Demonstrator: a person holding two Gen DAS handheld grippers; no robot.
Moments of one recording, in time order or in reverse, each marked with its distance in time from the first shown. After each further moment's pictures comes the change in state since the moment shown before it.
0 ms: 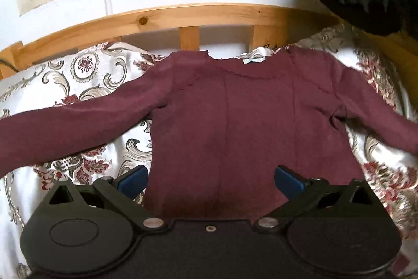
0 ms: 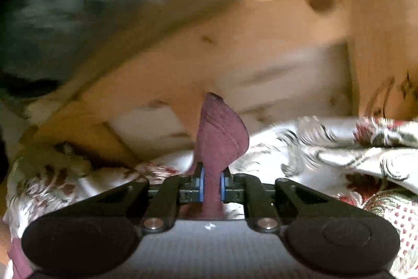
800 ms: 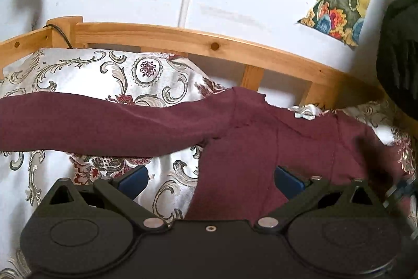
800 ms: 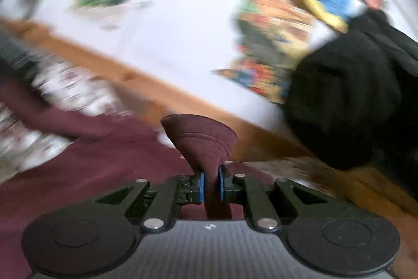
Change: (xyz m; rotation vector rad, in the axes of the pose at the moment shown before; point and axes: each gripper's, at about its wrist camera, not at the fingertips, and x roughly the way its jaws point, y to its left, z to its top) left arm -0.013 0.063 0.009 -0.288 -0.152 0.099; right arm -0.159 0.136 -0.206 -1.242 -0.377 0.946
